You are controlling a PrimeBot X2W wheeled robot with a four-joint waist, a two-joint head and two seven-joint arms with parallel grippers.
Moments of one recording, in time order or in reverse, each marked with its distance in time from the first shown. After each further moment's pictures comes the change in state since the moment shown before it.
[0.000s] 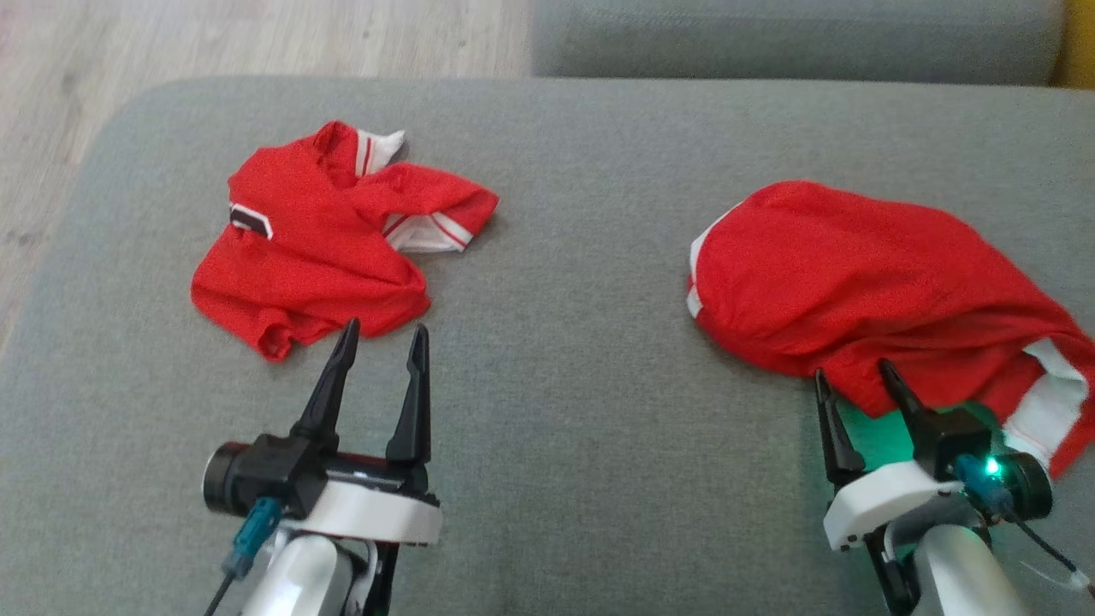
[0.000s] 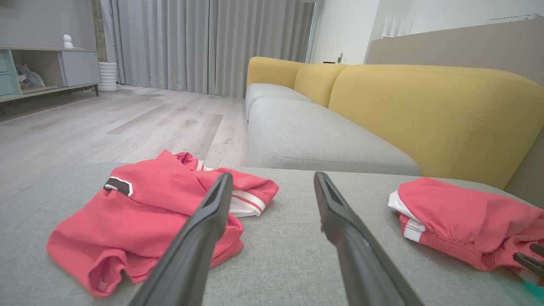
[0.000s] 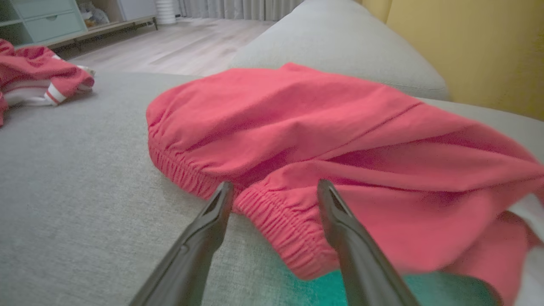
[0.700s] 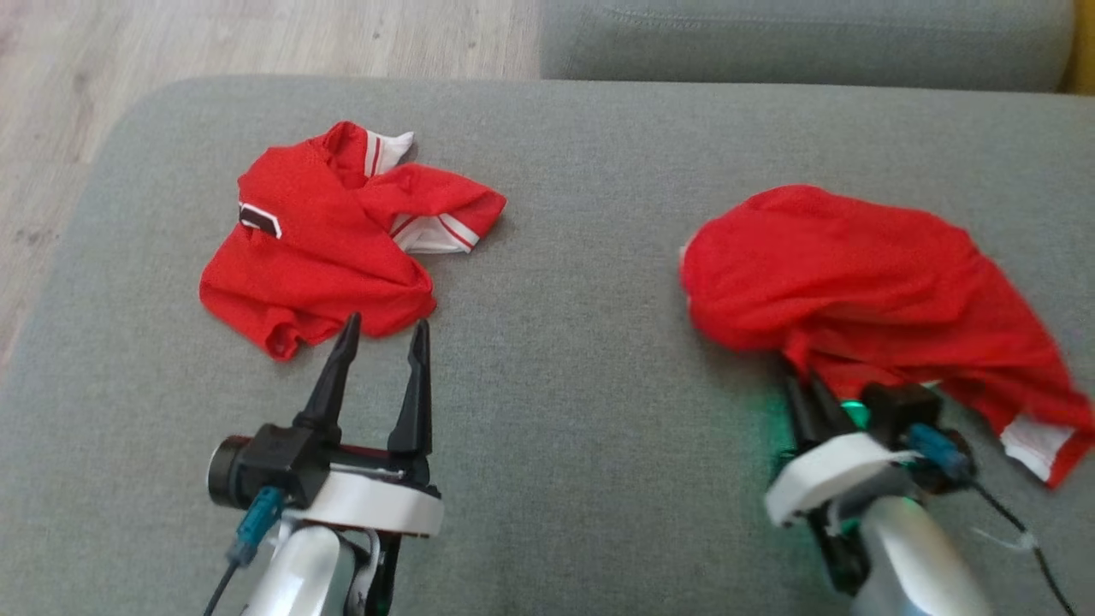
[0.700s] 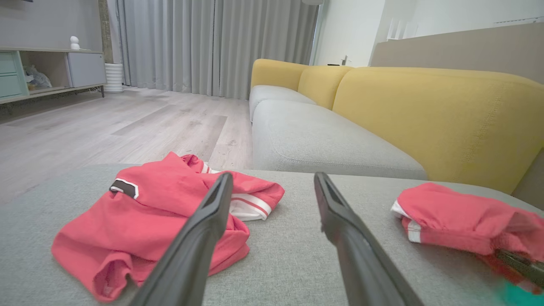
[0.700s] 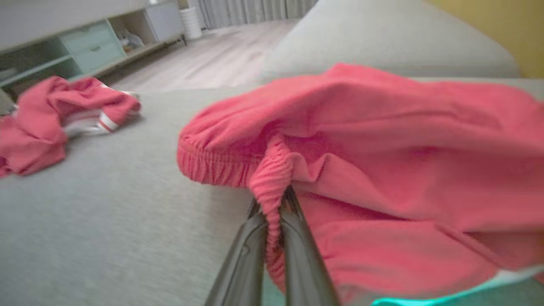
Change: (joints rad) left arm -0.022 -0.050 0.061 0.053 0.047 -0.045 0.000; right arm -0.102 -0.003 0.159 0.132 0.205 0.000 -0.003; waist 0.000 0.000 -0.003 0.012
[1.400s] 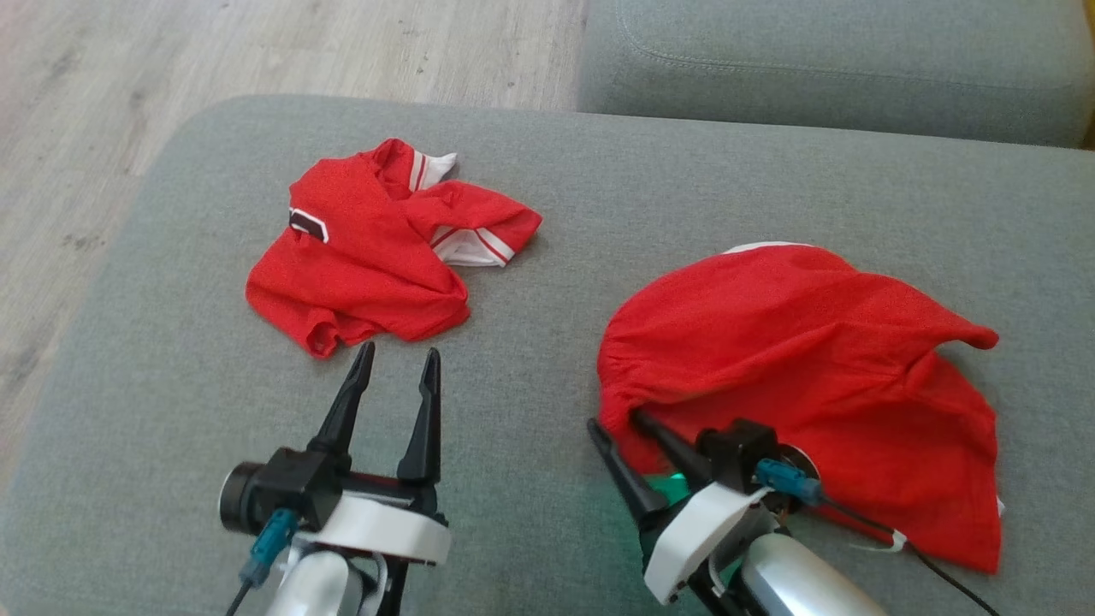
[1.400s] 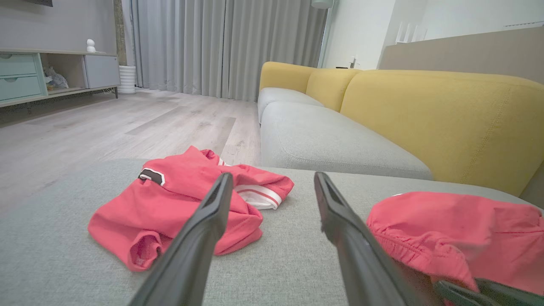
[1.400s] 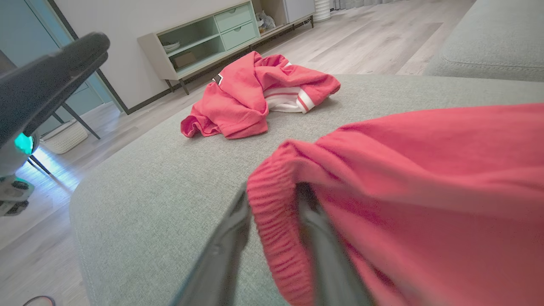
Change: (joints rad) left arm 0.039 -0.022 0.010 0.032 0.034 -0.034 0.000; right arm -0.001 -0.004 0.511 -0.100 0.239 0.000 0.055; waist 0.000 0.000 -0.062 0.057
